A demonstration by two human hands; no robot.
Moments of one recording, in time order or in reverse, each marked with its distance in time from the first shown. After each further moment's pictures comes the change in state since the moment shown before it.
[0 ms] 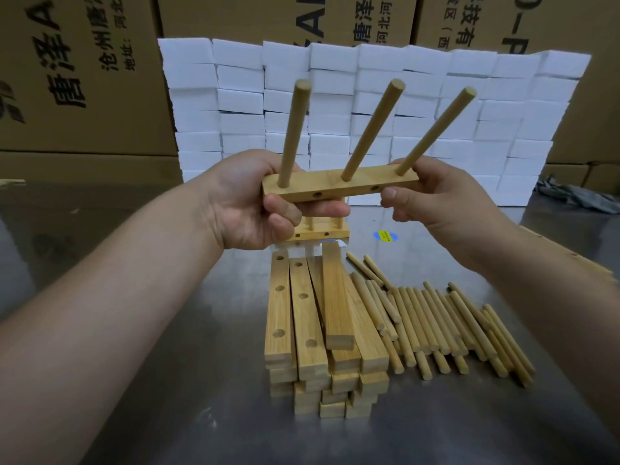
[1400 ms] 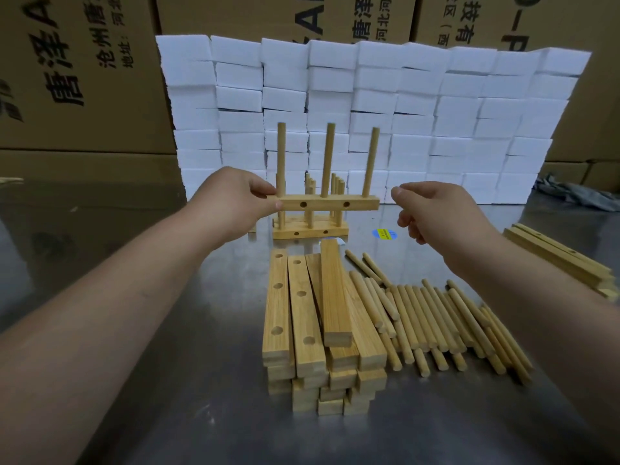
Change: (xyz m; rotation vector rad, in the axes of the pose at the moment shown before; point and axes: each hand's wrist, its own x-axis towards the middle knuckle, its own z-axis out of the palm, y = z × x) left_hand 0.026 -0.025 -0.052 1.081 0.882 0.392; right_hand 0.006 0.026 0.003 -0.175 0.266 0.300
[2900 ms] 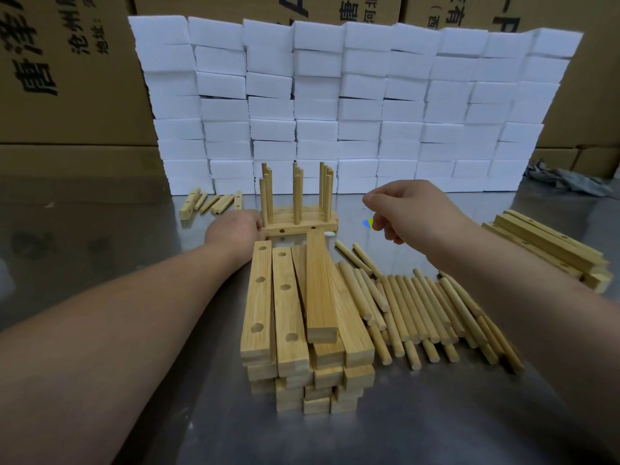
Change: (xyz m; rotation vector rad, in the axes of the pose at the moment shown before) left_hand 0.049 -0.077 0.087 0.543 -0.052 0.030; right_hand -0.005 0.000 0.008 -0.111 -0.165 -0.013
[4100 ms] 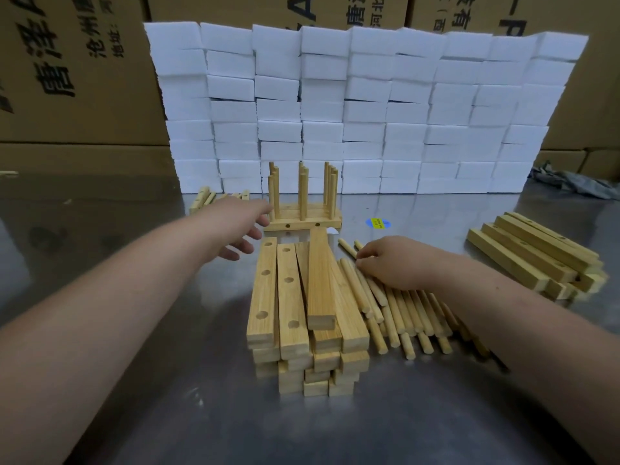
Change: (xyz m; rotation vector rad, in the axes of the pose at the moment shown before) left_hand -0.065 0.028 -0.091 -0.707 -0.318 -0.345; right_hand -0.009 0.023 0.019 -0.744 -0.446 0.073
